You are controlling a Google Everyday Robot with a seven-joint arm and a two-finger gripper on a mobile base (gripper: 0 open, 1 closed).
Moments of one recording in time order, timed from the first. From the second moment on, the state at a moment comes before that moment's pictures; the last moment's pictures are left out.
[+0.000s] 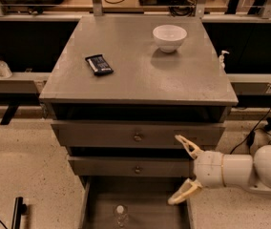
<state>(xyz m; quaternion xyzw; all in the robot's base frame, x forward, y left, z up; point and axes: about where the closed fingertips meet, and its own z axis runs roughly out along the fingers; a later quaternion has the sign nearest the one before) 0.440 -0.123 0.670 -0.60 0.62 0.20 0.47</state>
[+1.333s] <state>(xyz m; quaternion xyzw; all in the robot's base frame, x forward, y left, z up) 0.479 -0.067 0.562 -0.58 0.55 0.27 0.54</state>
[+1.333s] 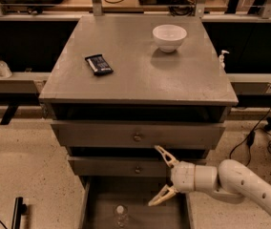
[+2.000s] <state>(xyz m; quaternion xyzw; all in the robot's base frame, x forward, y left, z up) 0.444 -0.062 0.483 -0.60 0.52 0.36 0.50</state>
